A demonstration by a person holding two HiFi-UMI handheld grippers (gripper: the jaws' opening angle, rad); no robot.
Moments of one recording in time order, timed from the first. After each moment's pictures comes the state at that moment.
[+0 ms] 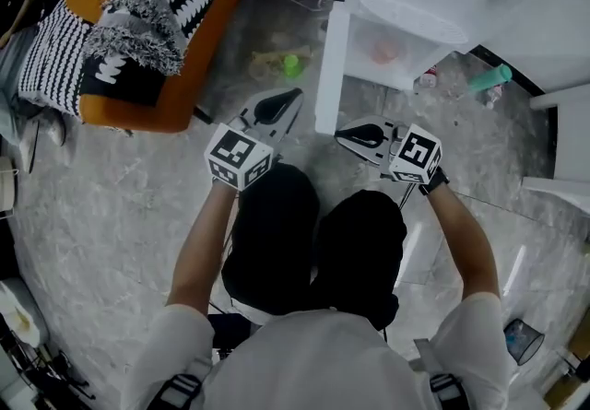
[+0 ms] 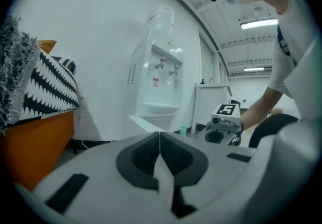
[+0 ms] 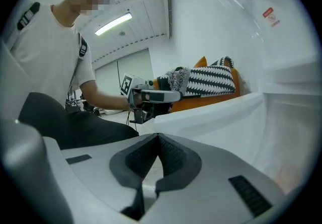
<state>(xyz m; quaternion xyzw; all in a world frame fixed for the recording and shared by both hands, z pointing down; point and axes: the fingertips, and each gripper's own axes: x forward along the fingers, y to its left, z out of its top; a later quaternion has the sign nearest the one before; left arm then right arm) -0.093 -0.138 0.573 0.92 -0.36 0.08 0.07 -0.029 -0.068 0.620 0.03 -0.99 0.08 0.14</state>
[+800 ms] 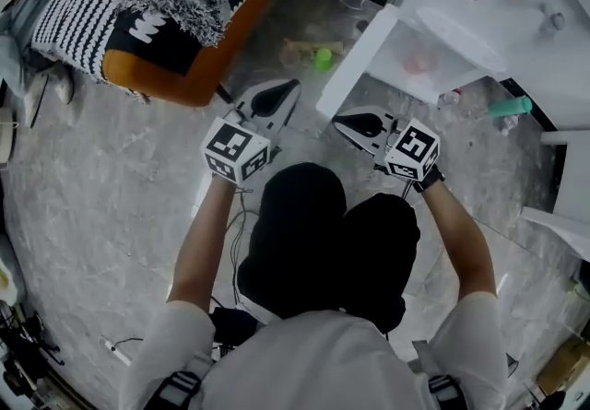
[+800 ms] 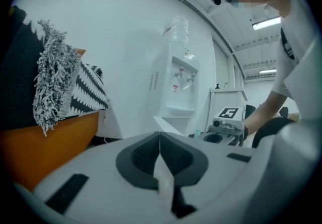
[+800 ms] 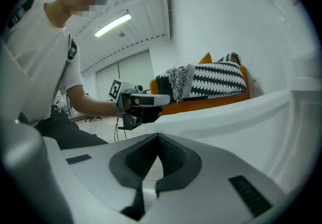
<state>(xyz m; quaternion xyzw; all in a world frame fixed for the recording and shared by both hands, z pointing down) -0.179 -0.130 0.576 0.89 -0.45 0.05 0.09 -0.107 -0.085 0.620 0.02 -0.99 0.08 0.12</state>
